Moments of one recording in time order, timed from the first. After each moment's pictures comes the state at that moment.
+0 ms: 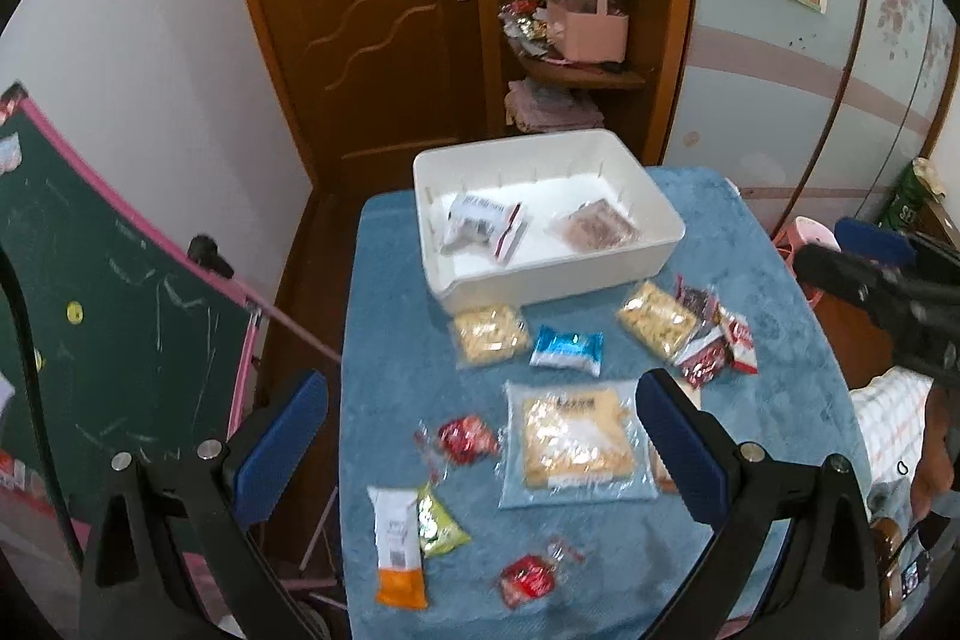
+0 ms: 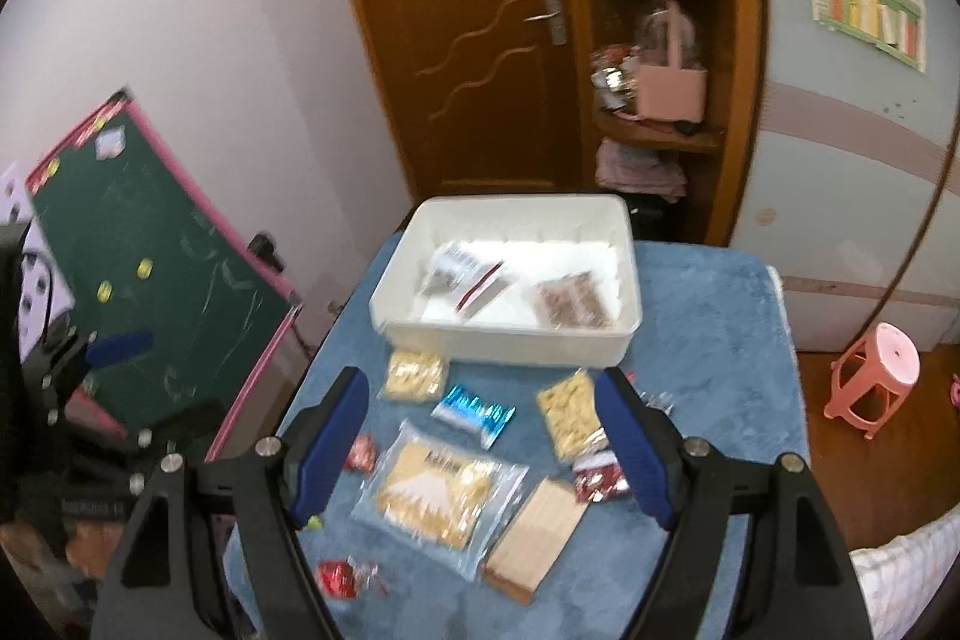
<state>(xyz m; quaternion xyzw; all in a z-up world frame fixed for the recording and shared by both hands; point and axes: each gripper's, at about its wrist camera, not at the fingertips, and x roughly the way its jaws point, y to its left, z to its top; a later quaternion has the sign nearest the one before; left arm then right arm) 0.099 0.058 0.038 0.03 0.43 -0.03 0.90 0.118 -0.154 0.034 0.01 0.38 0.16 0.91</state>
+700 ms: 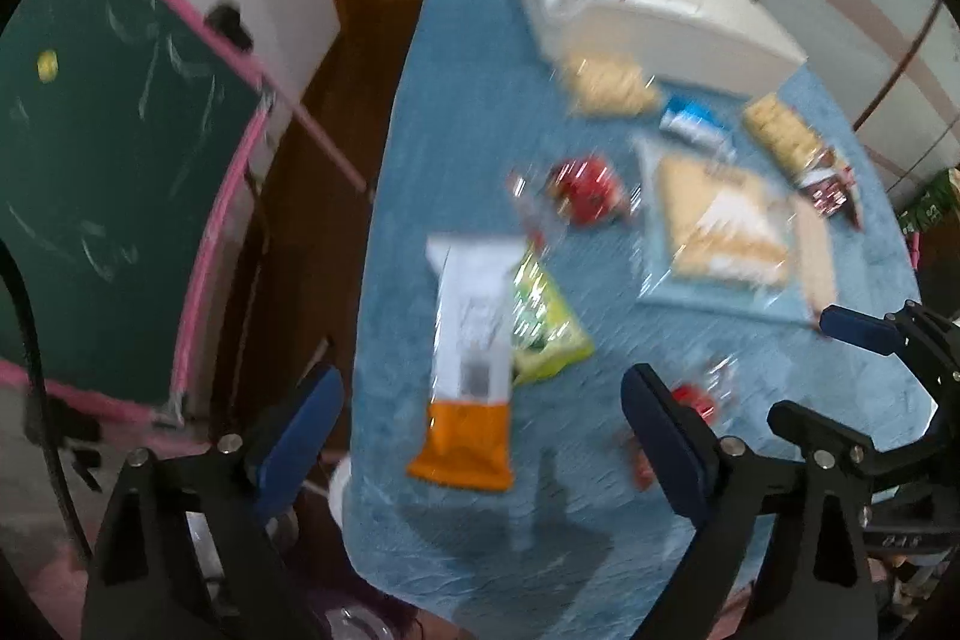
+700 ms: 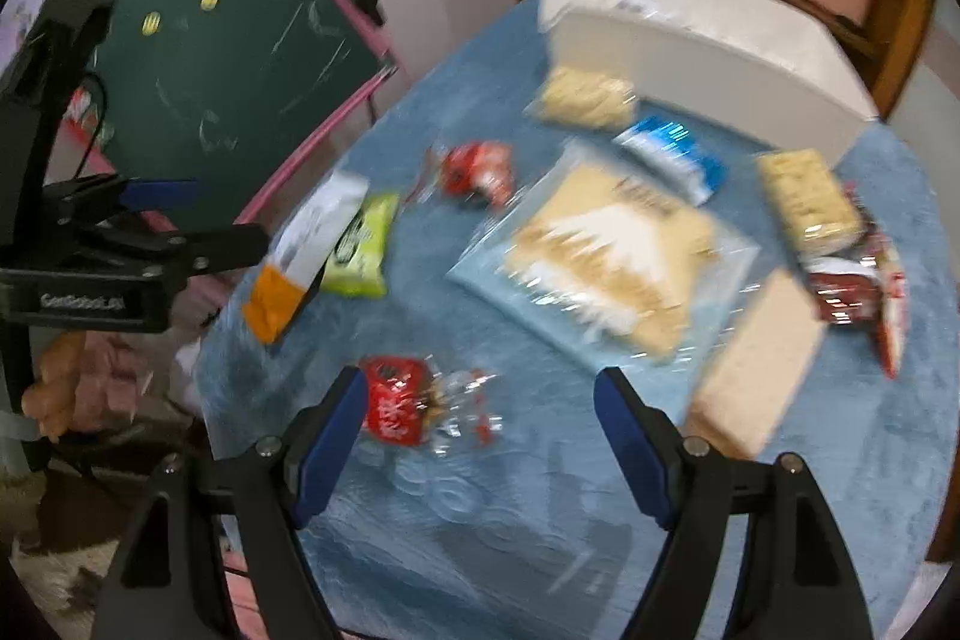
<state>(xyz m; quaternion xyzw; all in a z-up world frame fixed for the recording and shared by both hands) 0.046 0.158 -0.157 -0.04 0.56 0.01 0.83 0.054 -0.033 -0.164 -0.09 0.51 0.26 0.81</state>
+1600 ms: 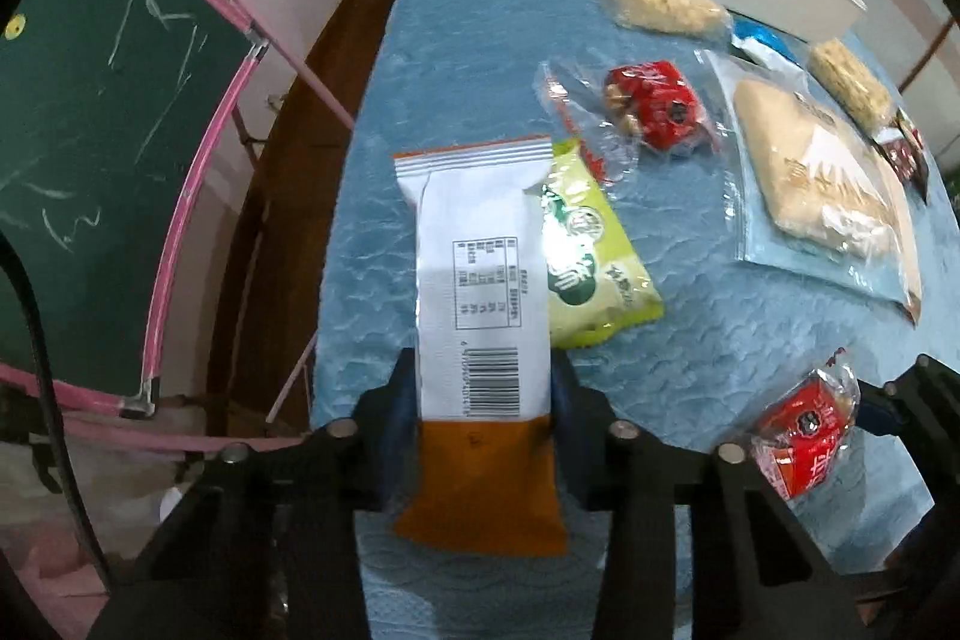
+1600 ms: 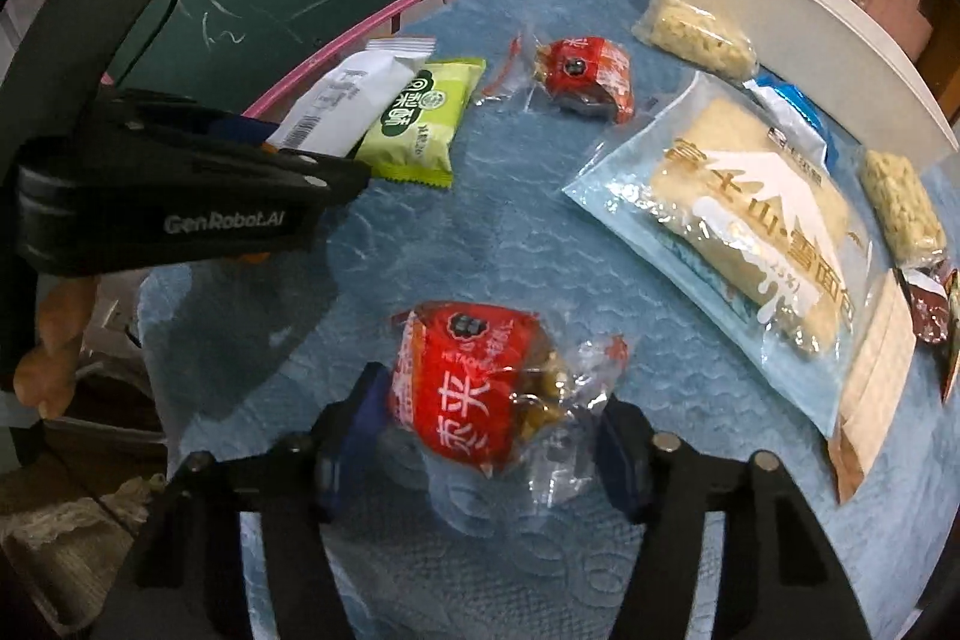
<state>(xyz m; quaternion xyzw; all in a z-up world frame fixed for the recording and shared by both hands) 0.068 0.158 -0.230 -0.02 0.58 0.03 0.81 0.034 0.032 -0.232 -0.17 0.53 0.26 0.79</state>
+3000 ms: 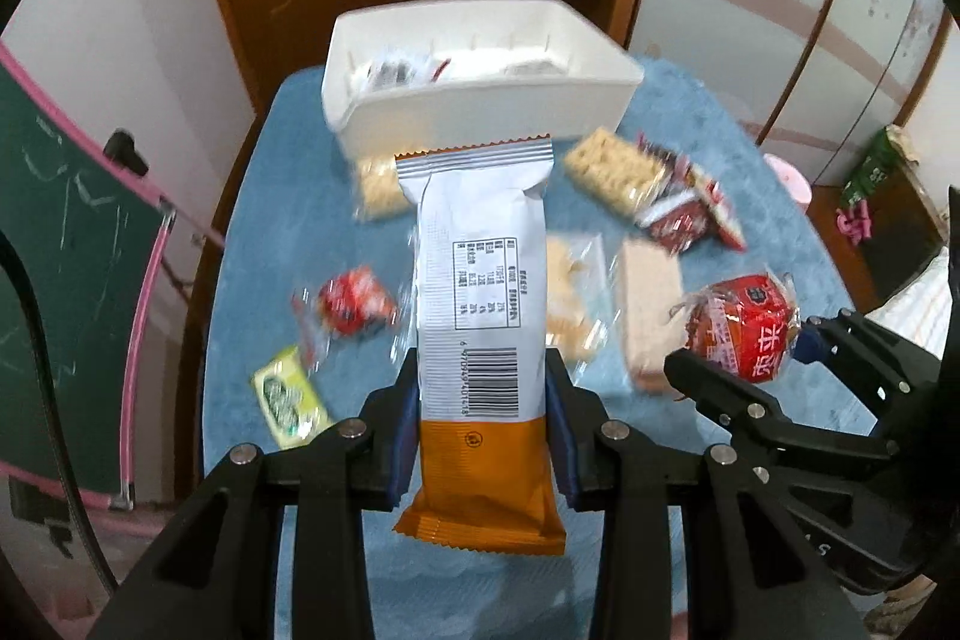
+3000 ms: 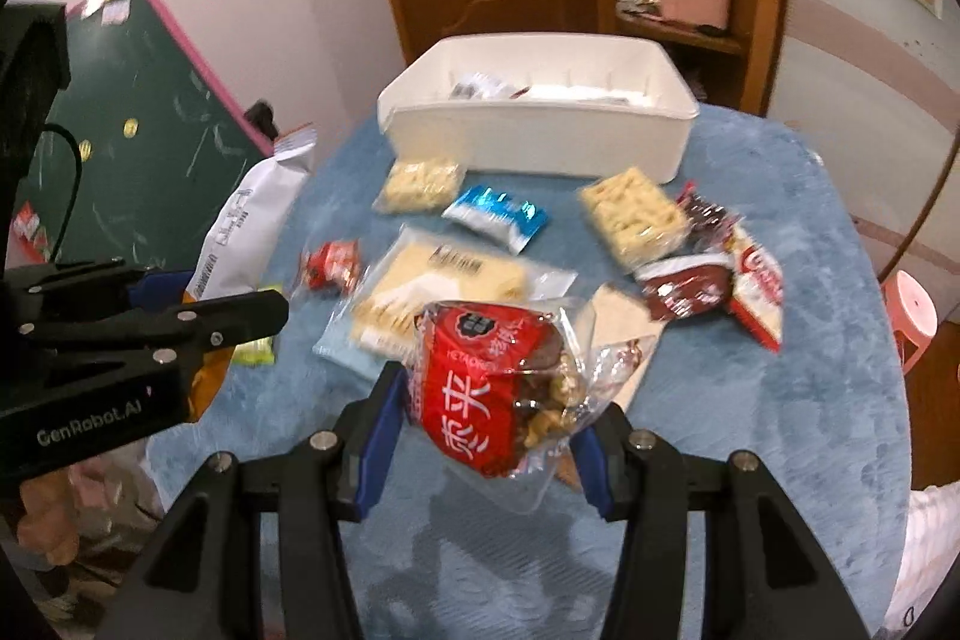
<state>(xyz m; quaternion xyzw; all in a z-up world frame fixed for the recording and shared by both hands) 0.065 0.010 -0.093 0.01 0.48 -0.08 0.87 0.053 -0.132 -0.124 -0.01 0.42 0.15 0.89</state>
